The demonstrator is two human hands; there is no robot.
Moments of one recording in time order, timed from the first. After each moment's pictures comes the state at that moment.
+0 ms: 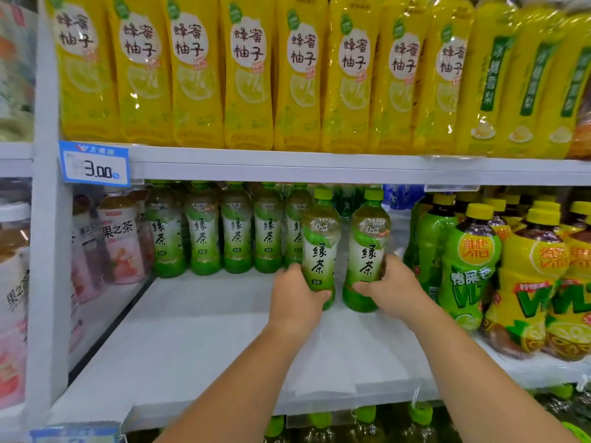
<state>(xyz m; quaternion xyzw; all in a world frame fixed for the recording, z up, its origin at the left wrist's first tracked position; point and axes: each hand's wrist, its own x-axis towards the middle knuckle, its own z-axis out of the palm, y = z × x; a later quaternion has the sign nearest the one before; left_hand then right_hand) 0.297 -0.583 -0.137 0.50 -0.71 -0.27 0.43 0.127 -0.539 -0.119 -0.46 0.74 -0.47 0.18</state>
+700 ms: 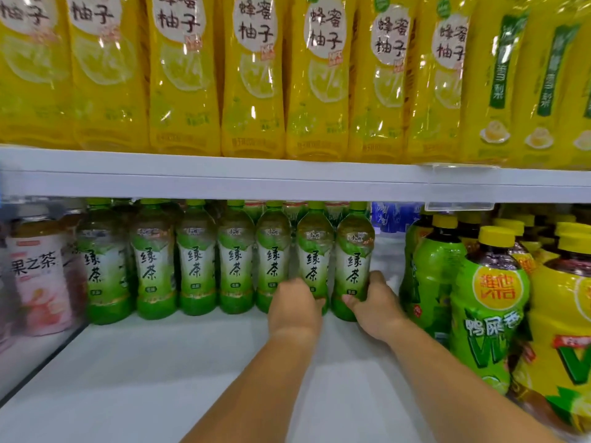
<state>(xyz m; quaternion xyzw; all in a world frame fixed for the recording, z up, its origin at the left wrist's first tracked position) 0.216 -0.663 -0.130 0.57 -0.75 -0.12 0.32 0.080 -0.620 -0.135 -0.47 0.74 -0.47 0.13</state>
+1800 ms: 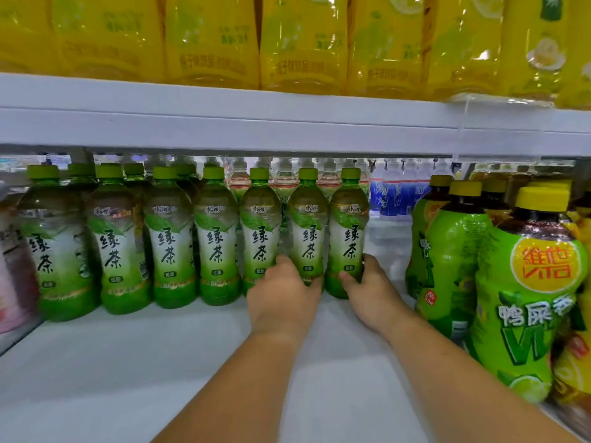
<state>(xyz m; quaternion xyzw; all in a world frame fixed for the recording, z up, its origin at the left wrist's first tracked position) 0.212 -0.676 -0.144 0.58 -0.74 -0.05 0.34 0.063 -0.656 -0.162 -0.49 0.68 -0.53 0.13</state>
